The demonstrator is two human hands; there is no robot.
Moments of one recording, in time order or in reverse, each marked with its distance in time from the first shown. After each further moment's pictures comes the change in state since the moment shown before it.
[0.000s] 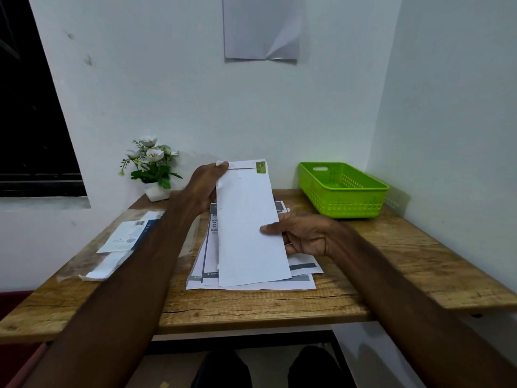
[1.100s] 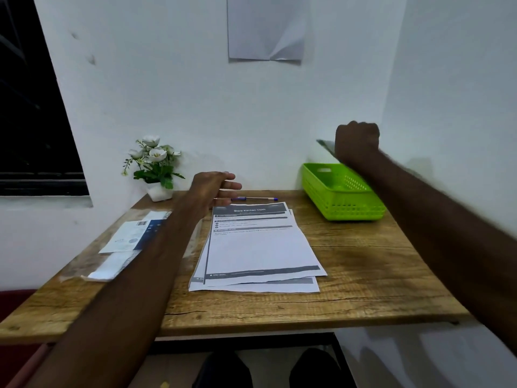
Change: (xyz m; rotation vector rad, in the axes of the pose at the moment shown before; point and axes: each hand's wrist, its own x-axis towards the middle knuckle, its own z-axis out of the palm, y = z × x) left_hand -0.001 -0.006 -0.003 0.140 0.051 -0.091; right_hand -0.012 -0.137 -0.091 -1.845 1.227 -0.195
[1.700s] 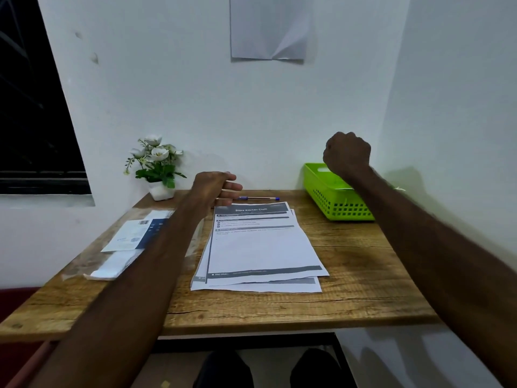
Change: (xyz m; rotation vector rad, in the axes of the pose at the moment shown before) left_hand -0.005 0.002 0.001 0.021 0.028 -0.002; right_hand 0.001 -0.021 0.038 0.363 0.052 0.149
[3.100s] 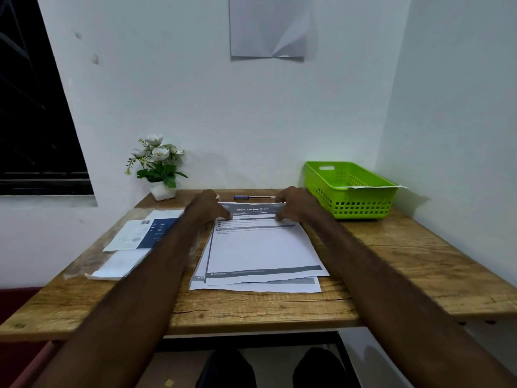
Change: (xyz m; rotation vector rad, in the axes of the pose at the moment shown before) left_hand 0.024 -0.042 -0.021 0.920 0.009 0.018; right_hand -0.072 -0.059 0.081 0.301 -0.560 -0.182
